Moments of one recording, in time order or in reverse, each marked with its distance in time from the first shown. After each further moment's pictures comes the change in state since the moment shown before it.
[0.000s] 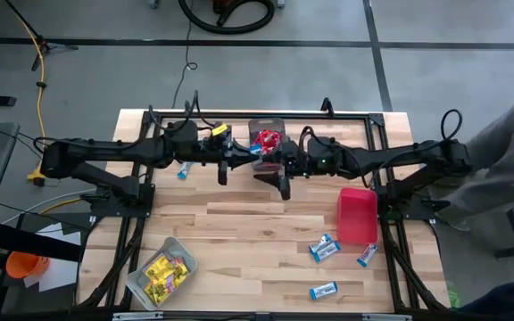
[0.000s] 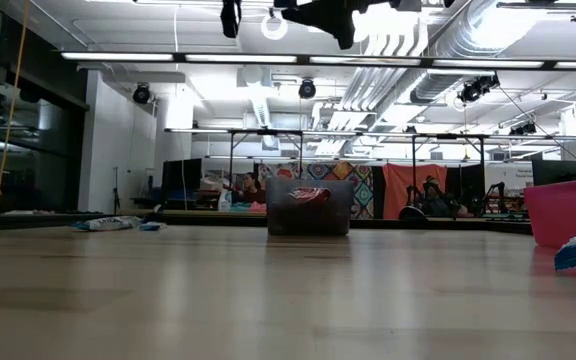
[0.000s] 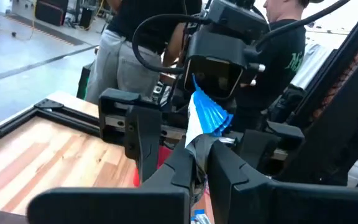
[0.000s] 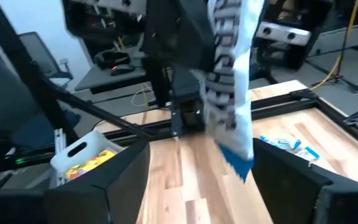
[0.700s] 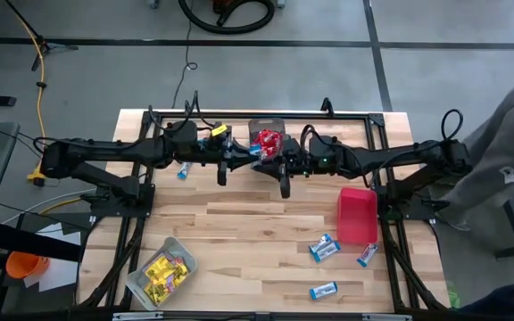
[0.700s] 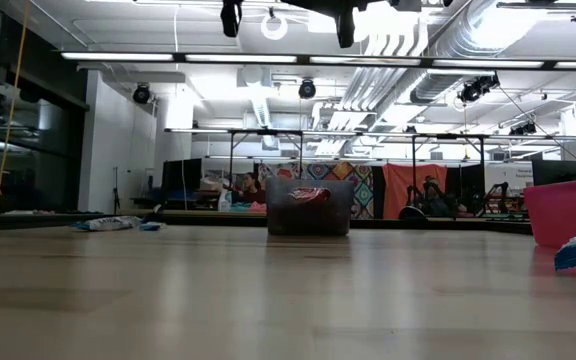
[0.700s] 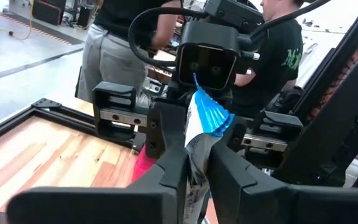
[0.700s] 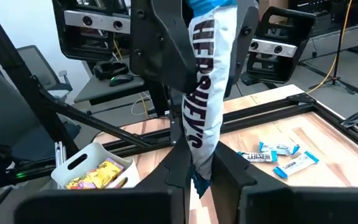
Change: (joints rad) left arm 0.000 0.001 0.001 -0.001 0.004 0.000; right arm 0.003 -0.004 0.000 0.029 0.011 0.033
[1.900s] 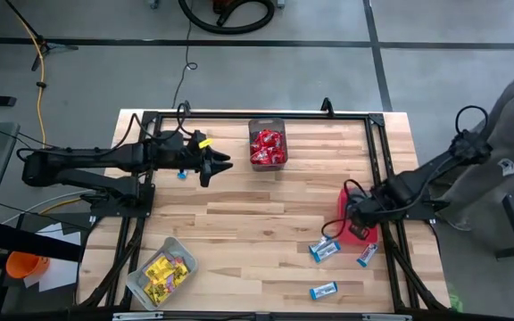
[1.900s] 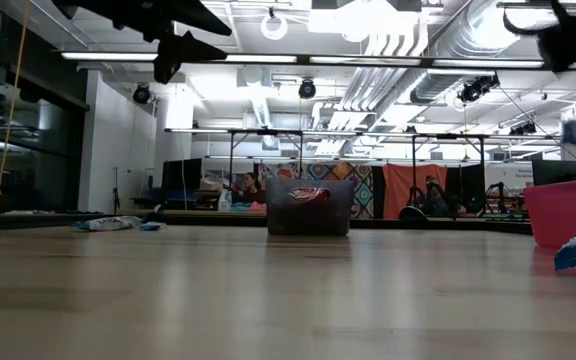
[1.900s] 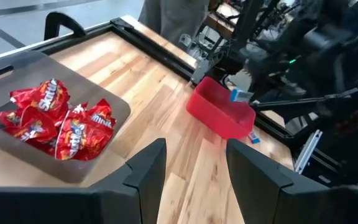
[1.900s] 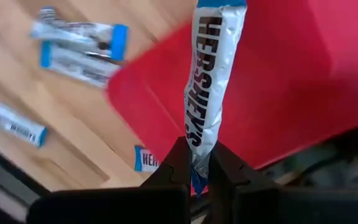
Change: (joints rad) left arm 0.027 -0.268 -0.238 -0.307 -0.128 -0.128; right arm 0.520 -0.354 -0.193 -1.499 -0.083 1.000
